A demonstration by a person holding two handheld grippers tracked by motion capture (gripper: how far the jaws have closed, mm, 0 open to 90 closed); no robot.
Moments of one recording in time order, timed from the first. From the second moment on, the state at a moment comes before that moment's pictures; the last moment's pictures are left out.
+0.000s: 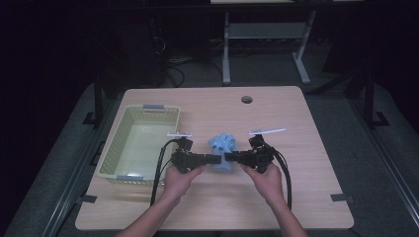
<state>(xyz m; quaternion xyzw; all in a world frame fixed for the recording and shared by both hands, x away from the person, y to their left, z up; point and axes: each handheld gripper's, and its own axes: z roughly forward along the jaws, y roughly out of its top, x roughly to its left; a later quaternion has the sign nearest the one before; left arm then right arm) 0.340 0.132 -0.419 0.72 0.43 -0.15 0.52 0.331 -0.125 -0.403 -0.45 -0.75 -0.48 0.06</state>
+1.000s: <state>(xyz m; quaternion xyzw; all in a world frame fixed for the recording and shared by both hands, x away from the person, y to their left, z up) 0.343 0.174 -0.395 0.71 0.43 -0.14 0.54 0.348 -0.085 -0.373 -0.42 -0.77 -0.48 0.07</state>
